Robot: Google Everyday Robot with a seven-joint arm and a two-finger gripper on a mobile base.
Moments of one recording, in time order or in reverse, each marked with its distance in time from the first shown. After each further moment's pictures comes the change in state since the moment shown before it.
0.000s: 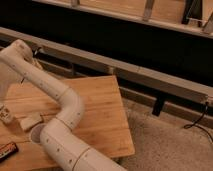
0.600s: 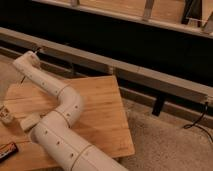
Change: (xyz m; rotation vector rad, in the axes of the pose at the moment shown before) arm -0.011 -0.007 0.114 0.009 -0.024 0.048
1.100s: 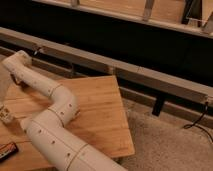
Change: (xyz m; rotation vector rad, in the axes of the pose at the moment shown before) arm 0.007 0.056 0.016 -0.149 0.030 0.001
